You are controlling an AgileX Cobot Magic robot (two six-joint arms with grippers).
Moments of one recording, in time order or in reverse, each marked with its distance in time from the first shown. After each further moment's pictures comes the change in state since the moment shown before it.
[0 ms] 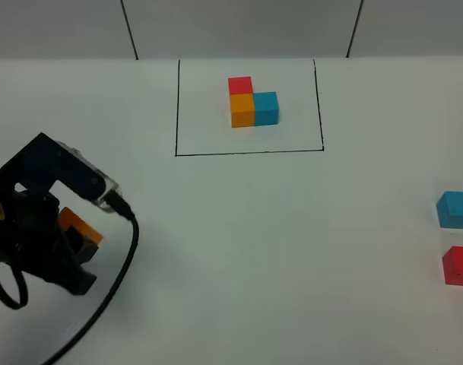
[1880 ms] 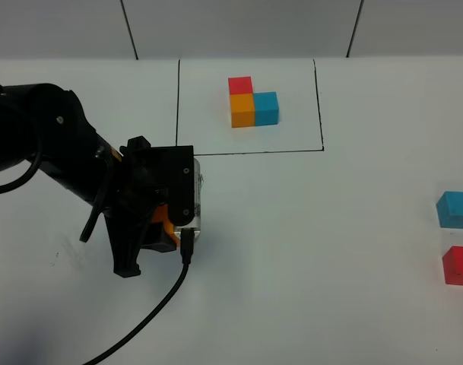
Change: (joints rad) left arm -0.087 0.488 -0.350 -0.270 0.124 0.911; right arm 0.000 0.000 0.000 0.000 0.000 0.000
